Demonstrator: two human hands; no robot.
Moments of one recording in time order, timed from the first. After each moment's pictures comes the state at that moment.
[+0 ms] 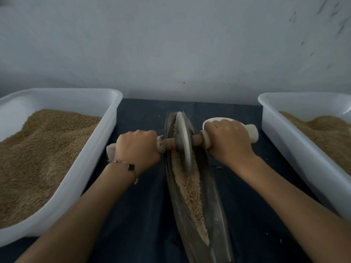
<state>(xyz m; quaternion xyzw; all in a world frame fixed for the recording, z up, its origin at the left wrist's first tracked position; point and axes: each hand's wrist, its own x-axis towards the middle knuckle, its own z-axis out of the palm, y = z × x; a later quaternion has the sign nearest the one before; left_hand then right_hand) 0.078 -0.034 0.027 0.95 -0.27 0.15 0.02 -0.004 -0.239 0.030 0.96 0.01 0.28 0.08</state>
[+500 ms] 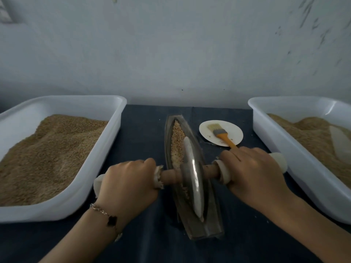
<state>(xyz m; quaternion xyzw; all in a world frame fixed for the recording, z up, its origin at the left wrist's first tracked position) -0.025 0.018 0.038 0.92 -0.33 0.20 0.00 -0.120 -0.219 0.038 0.94 0.06 0.32 0.07</state>
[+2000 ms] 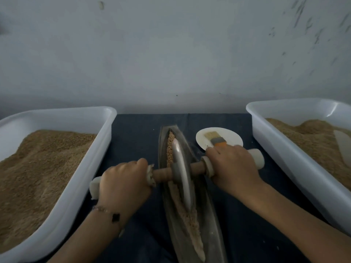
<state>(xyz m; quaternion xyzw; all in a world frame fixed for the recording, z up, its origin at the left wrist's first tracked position) 0.030 -0.005 0.022 0.92 -0.31 0.23 0.02 -0.052 -0.232 0.028 0.95 0.01 0.30 0.06</state>
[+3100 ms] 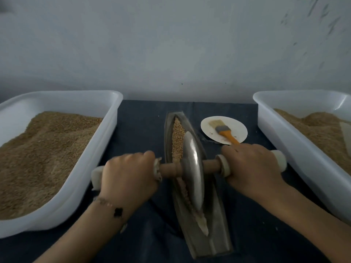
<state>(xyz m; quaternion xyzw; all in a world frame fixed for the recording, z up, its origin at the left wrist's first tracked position) 0.000 0.005 0.027 0.93 -0.30 0.23 -0.03 -0.092 -0.226 0.030 0.96 -0.01 0.26 0.05</state>
